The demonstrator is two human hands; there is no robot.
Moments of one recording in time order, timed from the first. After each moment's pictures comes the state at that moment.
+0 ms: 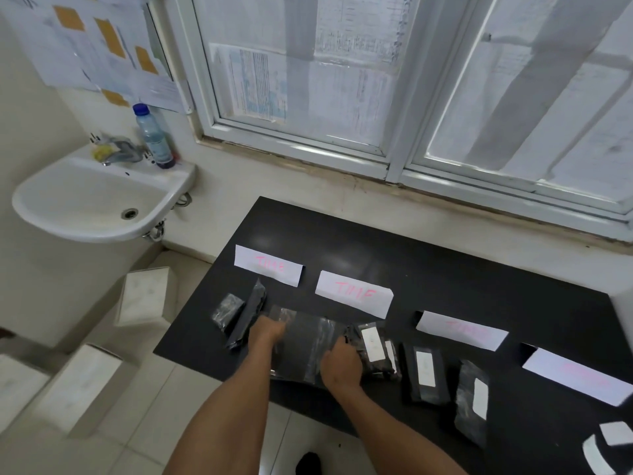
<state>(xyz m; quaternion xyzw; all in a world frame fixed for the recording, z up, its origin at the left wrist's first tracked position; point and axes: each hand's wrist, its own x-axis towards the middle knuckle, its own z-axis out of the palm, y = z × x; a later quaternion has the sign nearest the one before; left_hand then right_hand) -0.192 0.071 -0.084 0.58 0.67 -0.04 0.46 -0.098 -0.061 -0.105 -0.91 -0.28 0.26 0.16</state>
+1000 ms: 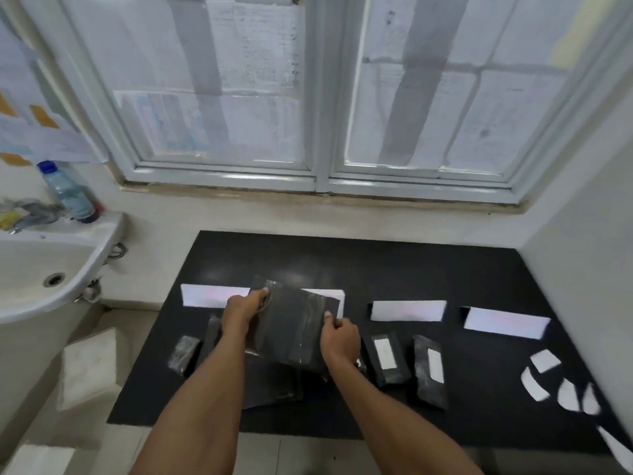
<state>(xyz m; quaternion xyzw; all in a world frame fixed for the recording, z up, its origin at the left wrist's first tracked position) -0.130 0.091 -0.013 0.56 0.62 0.07 0.54 -0.044 -0.076 -0.045 -0.88 0.02 0.22 0.42</state>
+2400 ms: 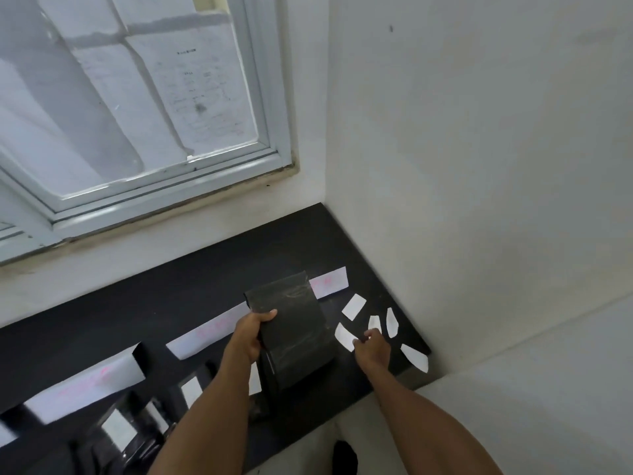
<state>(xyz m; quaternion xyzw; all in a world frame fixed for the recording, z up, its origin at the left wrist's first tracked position) 0.204 -0.265 -0.066 0.48 0.44 -0.12 0.75 0.226 -0.508 -0.126 -0.86 0.24 0.20 0.40</state>
